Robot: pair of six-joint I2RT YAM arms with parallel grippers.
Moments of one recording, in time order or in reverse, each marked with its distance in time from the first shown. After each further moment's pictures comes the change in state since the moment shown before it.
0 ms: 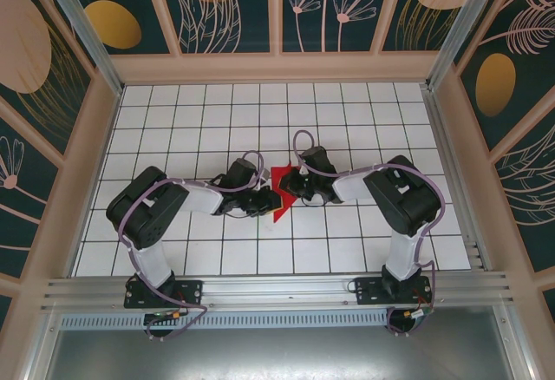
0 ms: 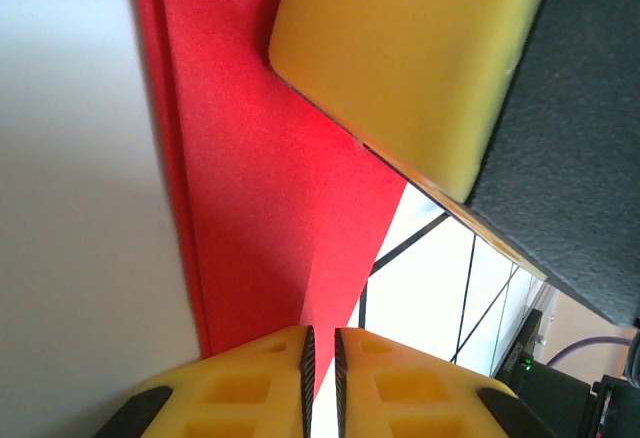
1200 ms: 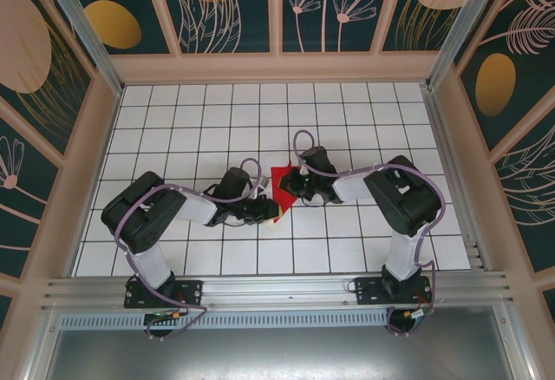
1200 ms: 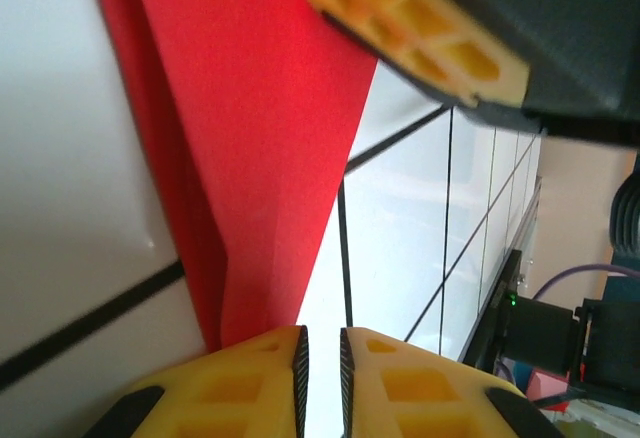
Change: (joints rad) left arm -0.011 -0.048 -0.145 0.169 0.093 0.018; right arm -0.001 -0.003 -0.004 0.001 0.001 0.000
